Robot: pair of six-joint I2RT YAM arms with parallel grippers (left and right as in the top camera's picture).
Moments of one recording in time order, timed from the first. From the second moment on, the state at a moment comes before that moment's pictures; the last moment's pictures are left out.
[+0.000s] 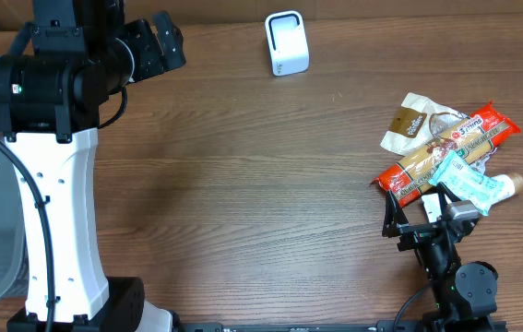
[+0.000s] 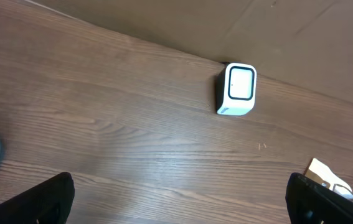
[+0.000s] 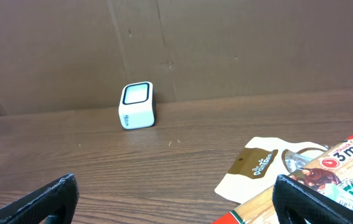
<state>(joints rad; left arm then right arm) -0.06 1.69 2.28 -1.36 0.03 -0.38 0.18 0.01 0.02 -0.04 -0.02 0.17</state>
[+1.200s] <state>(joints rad) 0.03 0.14 0.02 0.04 0.10 0.14 0.18 0.01 0.02 -0.03 -0.02 0.17</state>
